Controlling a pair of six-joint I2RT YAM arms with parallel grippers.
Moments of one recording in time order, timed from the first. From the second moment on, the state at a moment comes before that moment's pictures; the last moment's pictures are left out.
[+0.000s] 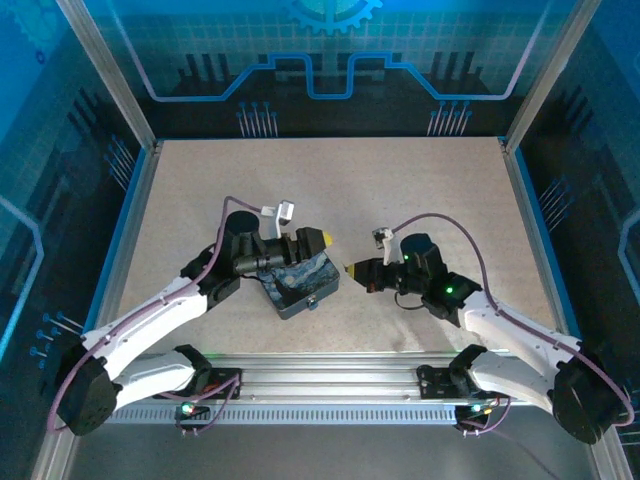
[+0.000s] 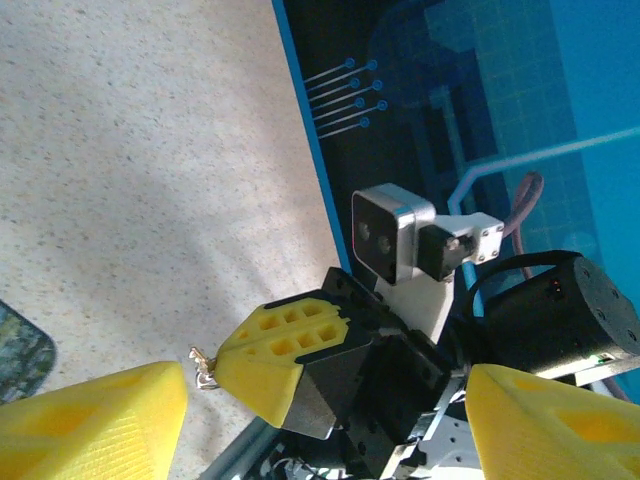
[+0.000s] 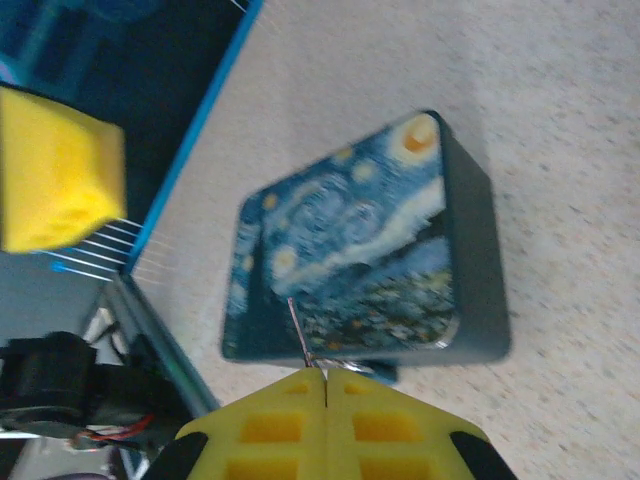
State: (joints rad) left arm -0.60 1.09 0.74 0.06 0.50 -1.03; right arm 0.64 1.02 0.55 -0.01 -0.39 0.64
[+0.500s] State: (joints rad) left arm -0.64 1.17 0.74 0.11 0.51 -1.05; right arm 0.64 1.01 0.55 0.13 -0.45 0.72
